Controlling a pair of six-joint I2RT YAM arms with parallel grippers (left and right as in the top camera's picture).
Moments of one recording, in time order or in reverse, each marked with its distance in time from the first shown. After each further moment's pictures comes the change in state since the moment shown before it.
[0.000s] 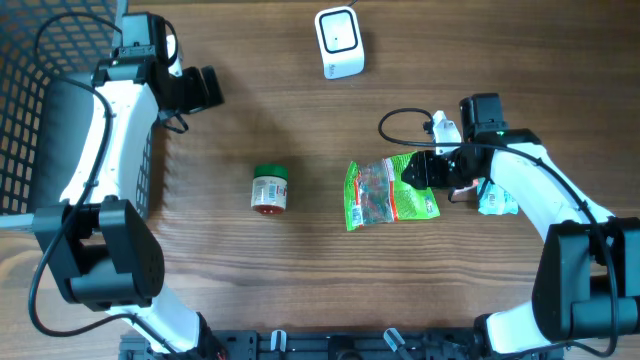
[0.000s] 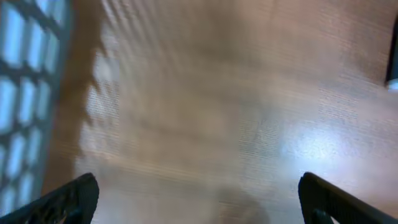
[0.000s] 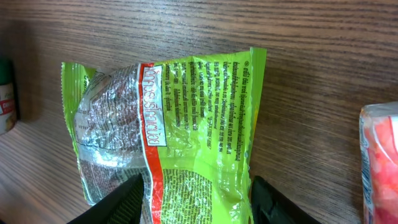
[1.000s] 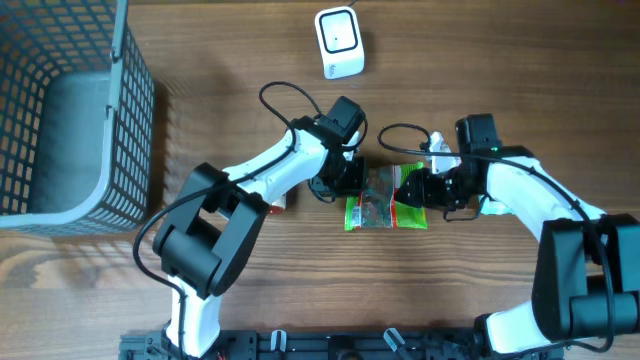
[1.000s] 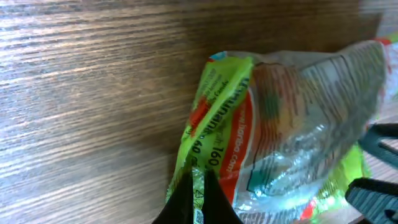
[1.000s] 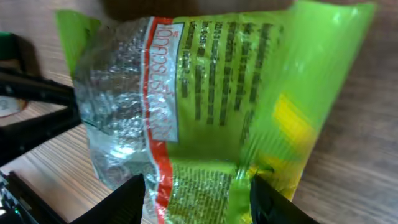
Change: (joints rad) left arm -0.686 0.196 -0.196 0.186 0.267 -0.298; right arm 0.000 0.004 -0.127 0.042 -0.111 0.079
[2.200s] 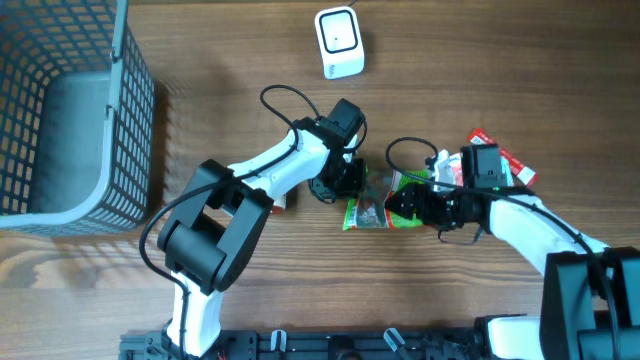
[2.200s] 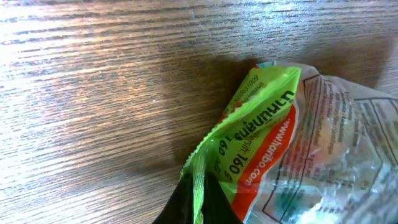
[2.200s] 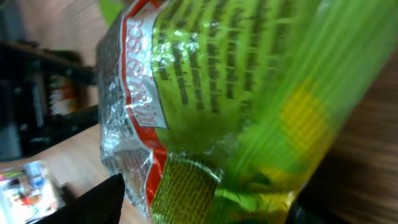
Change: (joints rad) left arm 0.000 0.027 0.000 -0.001 -0.006 -0.016; right arm -0.005 -0.136 -0.266 0.312 -0.167 0.224
